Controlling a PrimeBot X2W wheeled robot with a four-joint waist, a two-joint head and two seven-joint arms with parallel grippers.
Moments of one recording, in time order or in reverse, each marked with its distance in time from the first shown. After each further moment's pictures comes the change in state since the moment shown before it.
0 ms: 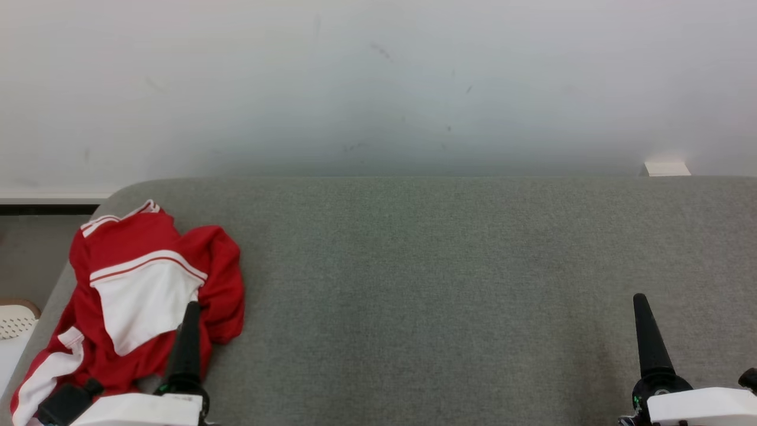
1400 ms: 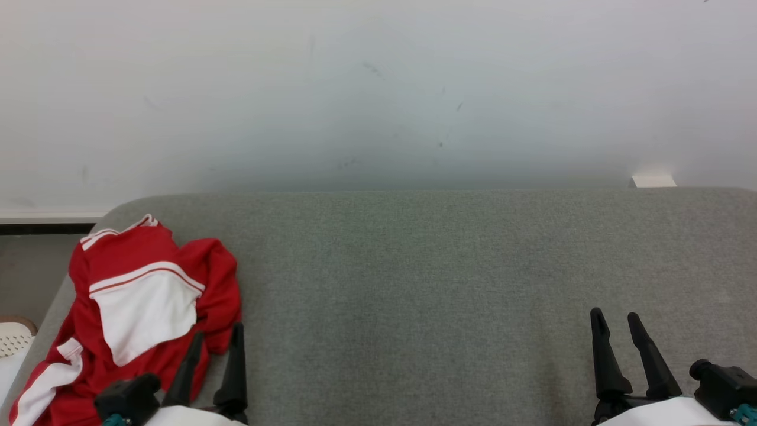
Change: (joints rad) left arm 0.035 0.008 -0.081 0.014 0.698 0.038 -0.122; right arm 0.000 -0.003 0.049 0.060 -0.739 0.000 -0.122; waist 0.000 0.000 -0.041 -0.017
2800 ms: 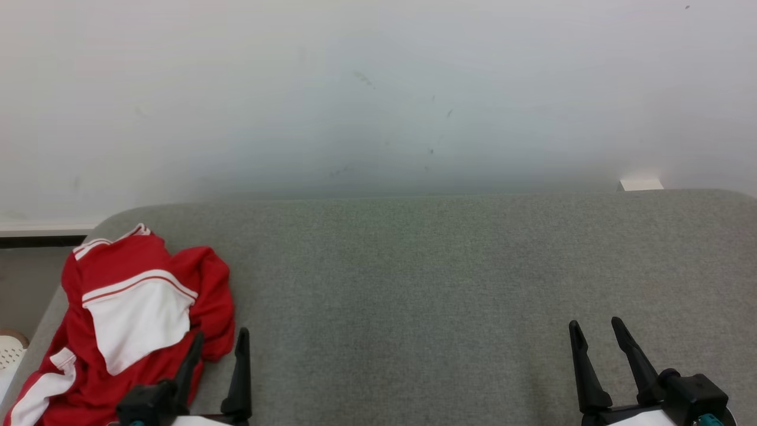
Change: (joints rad) left arm -0.002 0.000 0.003 0.048 0.234 -0.009 -0.089; right arm -0.005 -0.004 0.036 0.062 -0.243 0.000 -0.086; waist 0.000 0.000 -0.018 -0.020
